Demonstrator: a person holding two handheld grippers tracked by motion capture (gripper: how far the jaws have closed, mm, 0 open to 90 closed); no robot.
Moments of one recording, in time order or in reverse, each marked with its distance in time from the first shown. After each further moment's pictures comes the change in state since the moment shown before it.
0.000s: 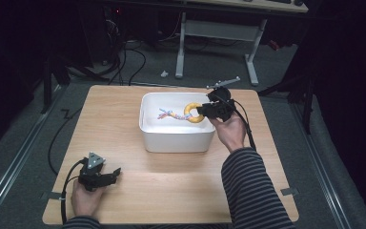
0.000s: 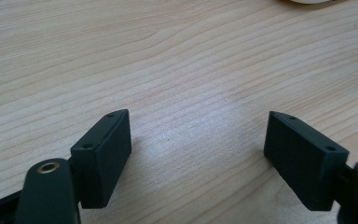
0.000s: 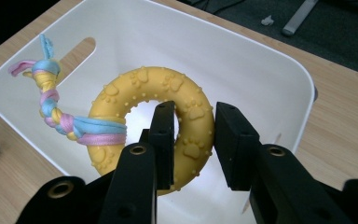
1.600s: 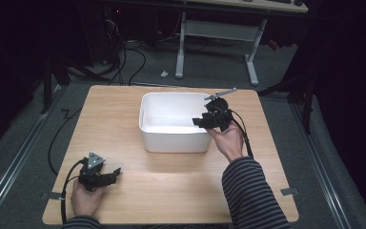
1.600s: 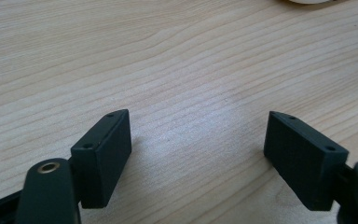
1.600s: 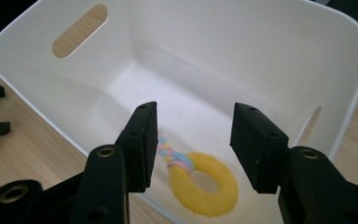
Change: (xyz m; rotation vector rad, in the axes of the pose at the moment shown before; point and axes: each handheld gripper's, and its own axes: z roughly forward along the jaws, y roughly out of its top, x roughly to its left) left arm 0.000 0.000 0.000 -0.001 0.000 -0.002; right arm 0.005 -0.026 0.011 0.030 0.055 0.009
